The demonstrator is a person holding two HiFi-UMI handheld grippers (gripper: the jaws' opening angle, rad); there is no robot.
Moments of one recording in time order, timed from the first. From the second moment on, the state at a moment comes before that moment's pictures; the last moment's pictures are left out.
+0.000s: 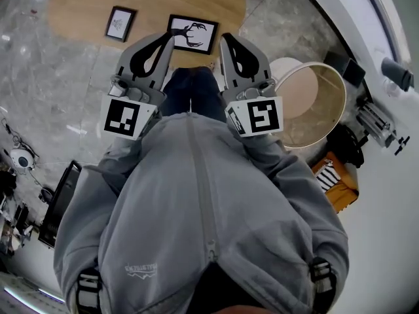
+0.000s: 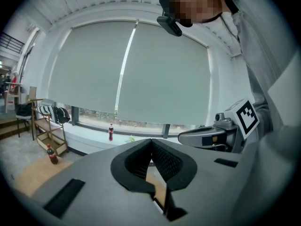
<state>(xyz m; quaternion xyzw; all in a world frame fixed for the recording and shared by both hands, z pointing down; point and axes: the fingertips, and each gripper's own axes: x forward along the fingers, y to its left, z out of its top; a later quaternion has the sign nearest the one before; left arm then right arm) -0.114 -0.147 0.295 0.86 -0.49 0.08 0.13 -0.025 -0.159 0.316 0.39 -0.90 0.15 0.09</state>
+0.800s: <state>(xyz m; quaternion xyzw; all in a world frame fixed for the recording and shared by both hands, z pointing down) -0.128 -0.154 0.481 0.86 -0.47 0.11 0.17 -0.031 -0.158 0.488 0.39 -0.90 0.15 0.14</state>
